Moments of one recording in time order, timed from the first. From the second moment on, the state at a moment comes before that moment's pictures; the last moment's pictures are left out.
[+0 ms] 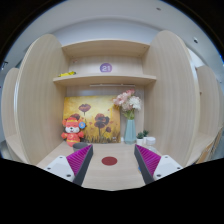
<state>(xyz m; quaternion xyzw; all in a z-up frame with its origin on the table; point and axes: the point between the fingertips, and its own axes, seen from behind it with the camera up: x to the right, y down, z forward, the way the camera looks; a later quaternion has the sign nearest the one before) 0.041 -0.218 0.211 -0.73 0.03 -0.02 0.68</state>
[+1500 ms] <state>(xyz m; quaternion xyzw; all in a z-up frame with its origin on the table) 0.205 -0.062 0.069 -0.75 0.06 -0.08 0.65</state>
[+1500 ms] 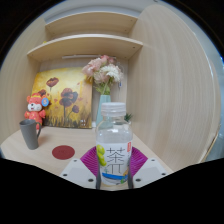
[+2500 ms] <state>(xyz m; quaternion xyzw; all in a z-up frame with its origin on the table) -0.015 0.055 0.206 -0.33 -0.56 -0.61 0.45</state>
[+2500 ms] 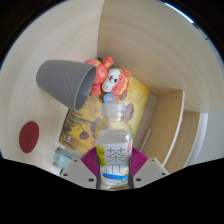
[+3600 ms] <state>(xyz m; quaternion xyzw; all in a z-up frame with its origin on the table) 0.043 0.032 0.230 -0.69 -0.07 -0.11 0.71</state>
